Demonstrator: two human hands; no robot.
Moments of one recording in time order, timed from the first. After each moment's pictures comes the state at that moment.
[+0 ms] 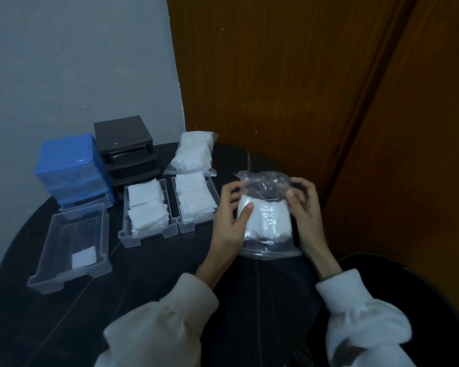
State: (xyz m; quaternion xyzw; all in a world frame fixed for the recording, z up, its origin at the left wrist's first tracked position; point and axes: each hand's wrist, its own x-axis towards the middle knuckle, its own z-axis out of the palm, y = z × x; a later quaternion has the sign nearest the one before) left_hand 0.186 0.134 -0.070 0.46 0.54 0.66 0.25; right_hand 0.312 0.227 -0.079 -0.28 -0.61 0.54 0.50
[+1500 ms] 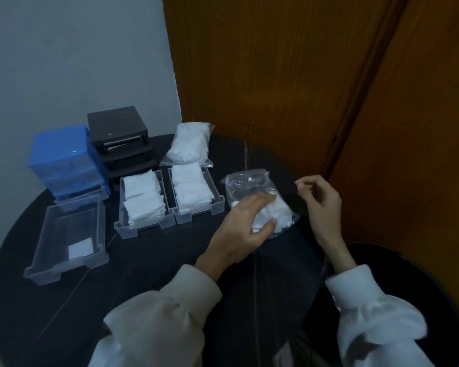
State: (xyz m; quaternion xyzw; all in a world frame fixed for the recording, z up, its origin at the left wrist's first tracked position) left_hand 0.192 0.131 -0.078 0.68 0.59 0.42 0.13; right_hand 0.339 0.232 -0.072 -0.36 -0.69 0.35 0.52
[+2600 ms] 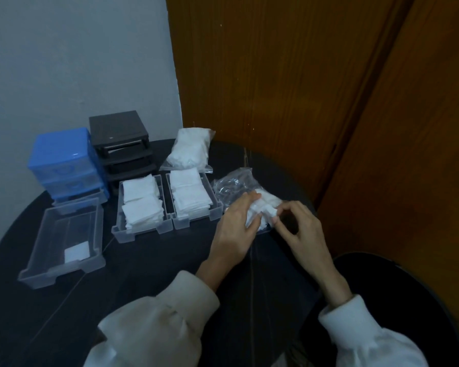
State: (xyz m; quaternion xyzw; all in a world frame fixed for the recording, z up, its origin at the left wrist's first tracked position) left_hand 0.190 0.146 -0.092 0.59 0.64 0.48 0.11; right_hand 0.341 0.206 -0.084 -0.32 -0.84 0.23 0.38
